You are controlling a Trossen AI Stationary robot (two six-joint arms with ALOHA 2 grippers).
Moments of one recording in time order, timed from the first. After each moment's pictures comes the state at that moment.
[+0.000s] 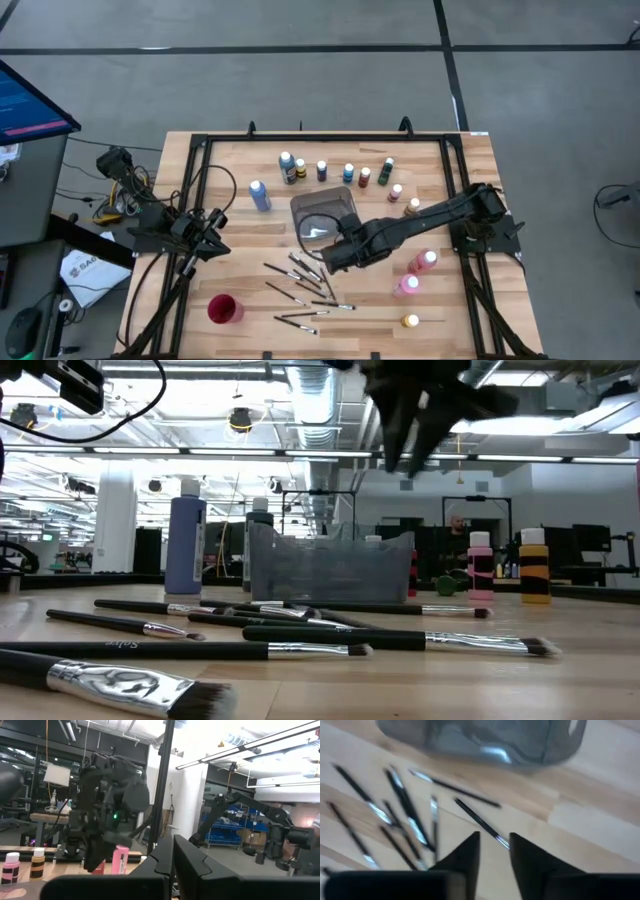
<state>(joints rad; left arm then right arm) -0.78 0.32 0.01 0.68 -0.44 0.00 0.33 1.94 1.67 -1.17 0.30 1.46</state>
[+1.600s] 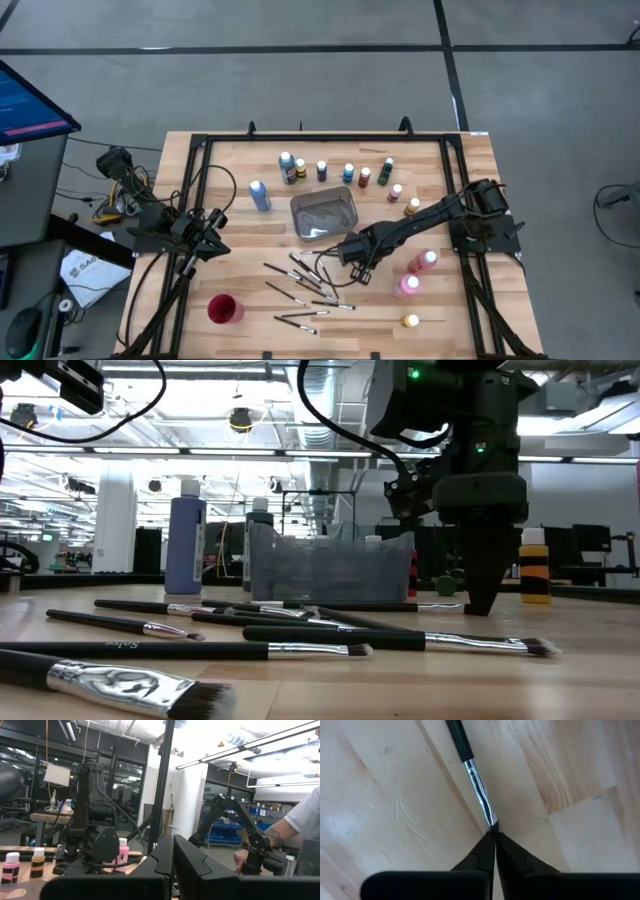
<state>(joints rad) -0.78 0.32 0.01 0.67 -0.44 0.00 0.28 1.93 1.17 -0.77 -0.01 0.72</state>
